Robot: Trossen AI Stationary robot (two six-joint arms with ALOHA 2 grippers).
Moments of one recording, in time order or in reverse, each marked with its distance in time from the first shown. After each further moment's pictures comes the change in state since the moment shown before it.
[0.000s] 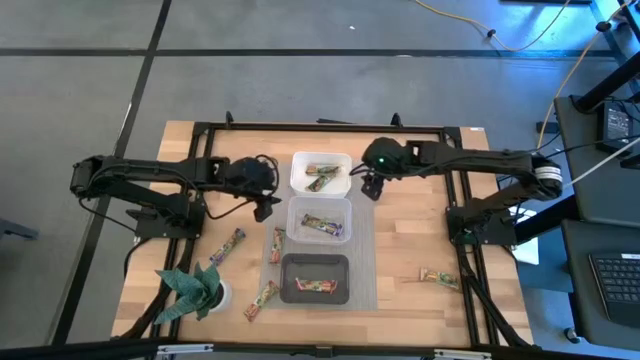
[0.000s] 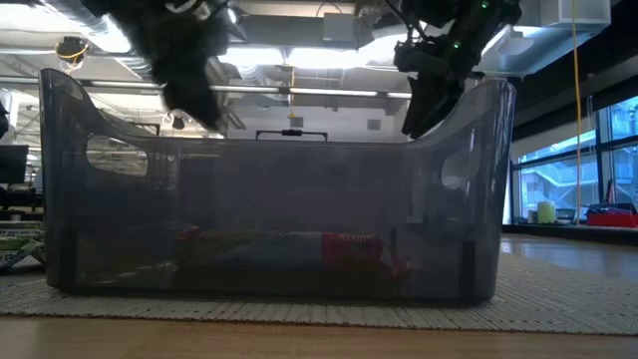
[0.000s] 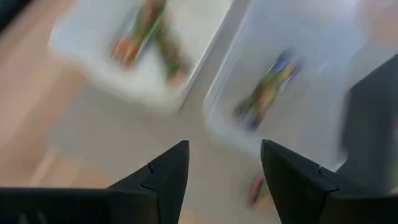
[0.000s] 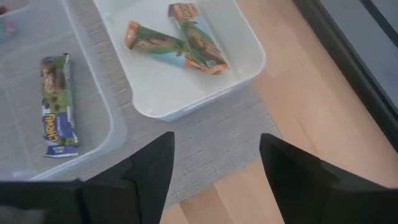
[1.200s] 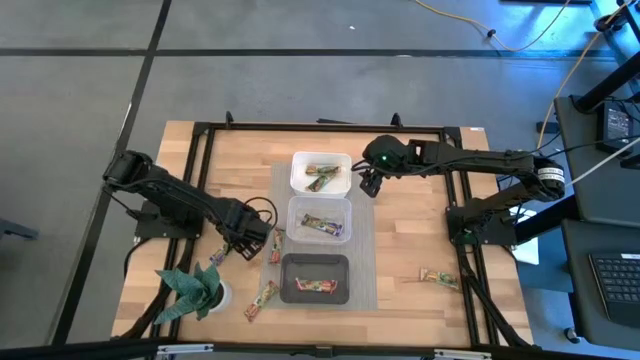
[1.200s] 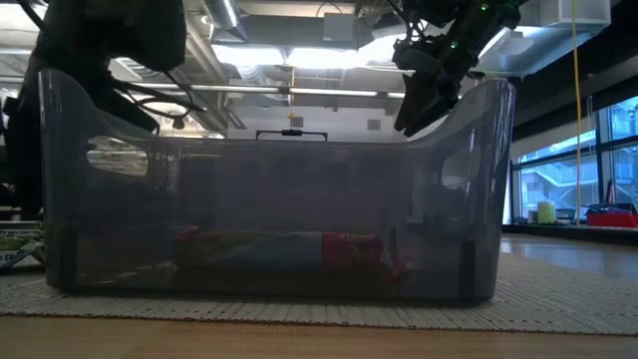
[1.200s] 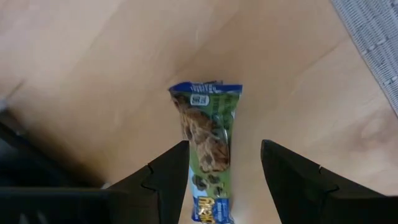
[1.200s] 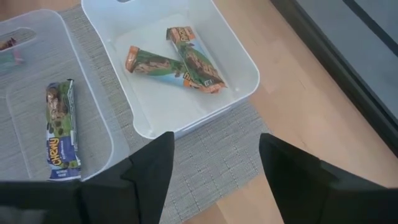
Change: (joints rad) left arm -0.389 0.366 0.000 -0.455 0.132 -0.825; right arm -0.017 -0.016 -0.027 0.087 0.001 0.019
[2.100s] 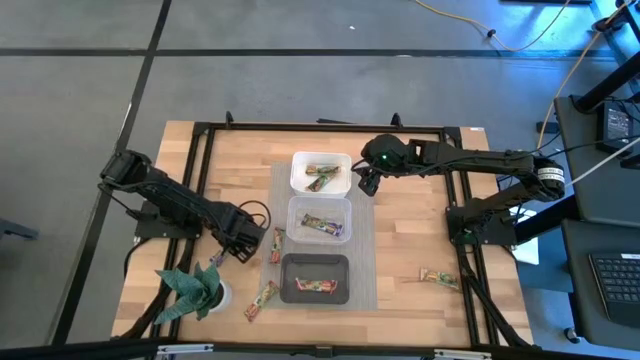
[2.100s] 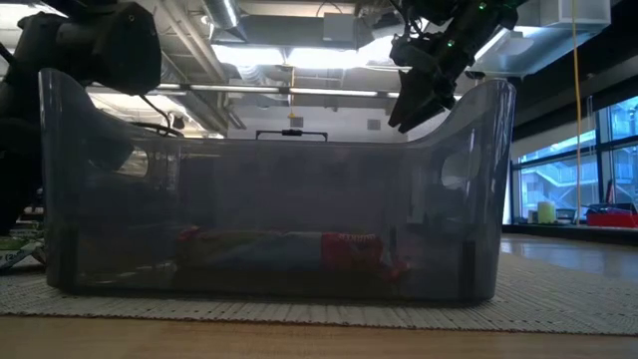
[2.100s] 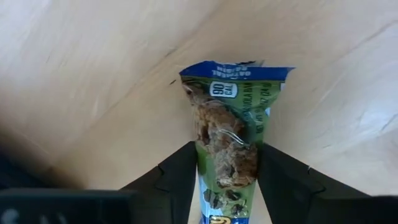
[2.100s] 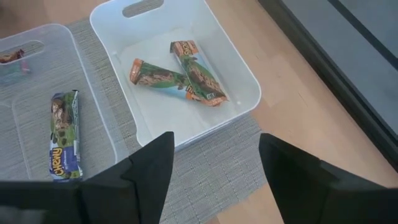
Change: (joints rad) left arm -0.033 -0.009 -0.151 0.161 0.051 -0.061; right arm 0.000 0.001 0.000 0.044 -0.001 -0.024
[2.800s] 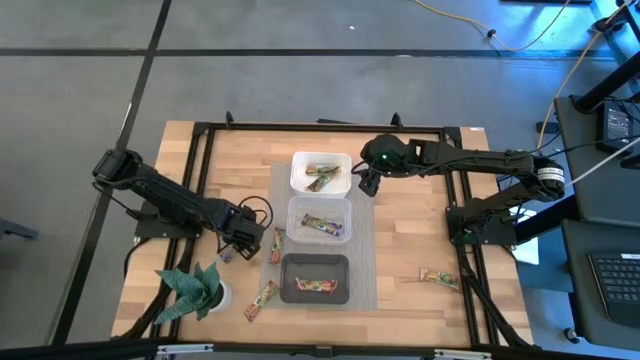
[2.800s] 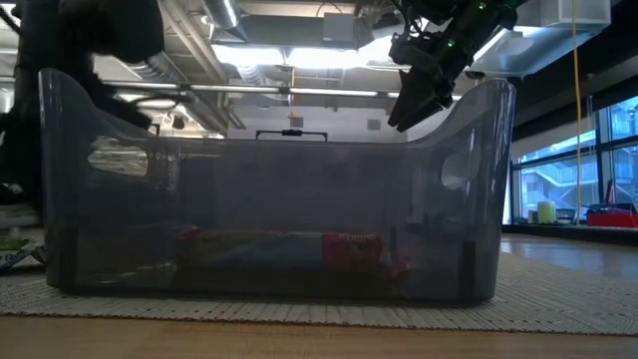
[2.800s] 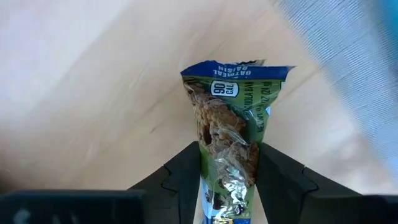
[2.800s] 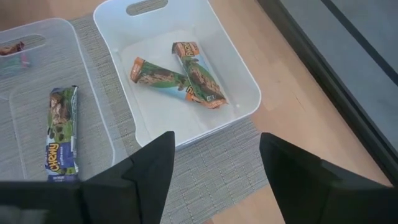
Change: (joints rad) left arm 0.004 -0.111 0.016 0.034 -0.130 0.008; right arm 0.000 0.000 0.000 0.008 0.000 -0.053
